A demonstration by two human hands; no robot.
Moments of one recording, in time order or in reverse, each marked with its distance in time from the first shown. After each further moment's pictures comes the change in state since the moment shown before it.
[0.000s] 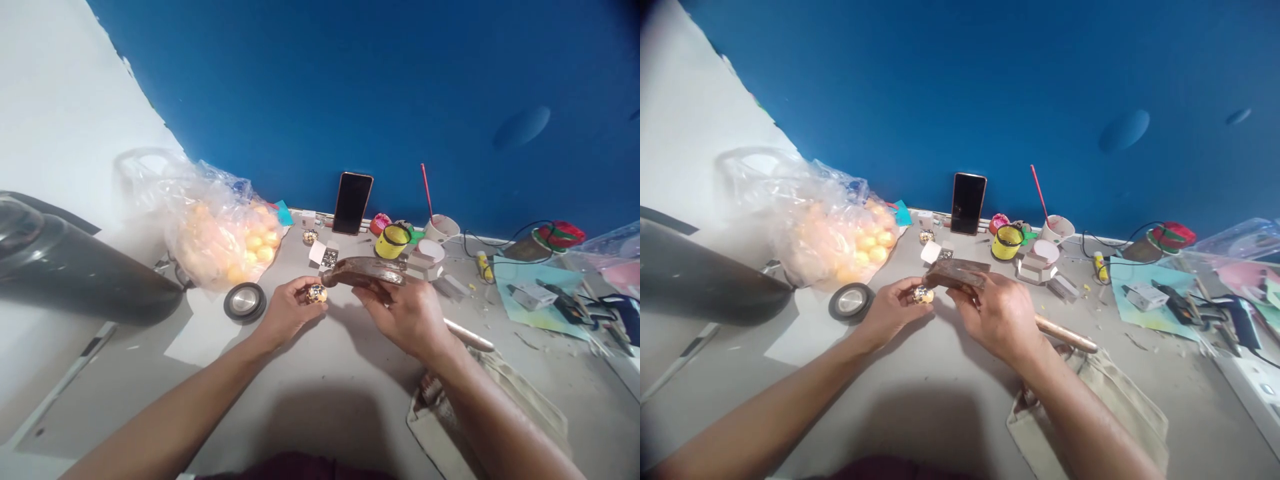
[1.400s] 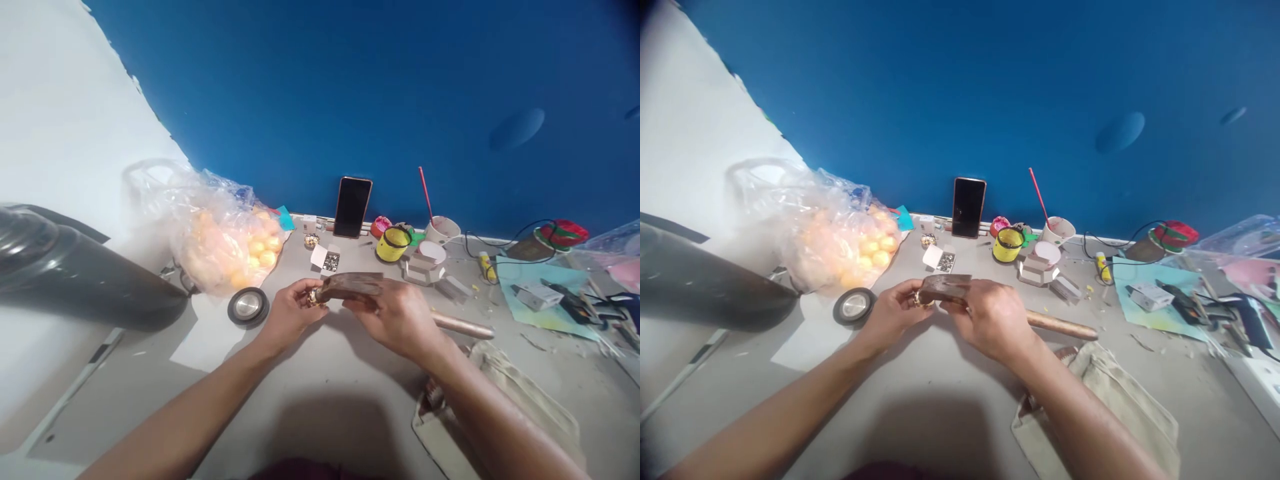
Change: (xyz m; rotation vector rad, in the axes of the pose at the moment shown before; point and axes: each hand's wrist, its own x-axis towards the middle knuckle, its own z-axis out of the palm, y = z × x) left_hand -0.001 0.004 -0.001 -0.021 0.013 -0.001; right_hand 0.001 0.003 0.005 0.009 -0.086 -0.058
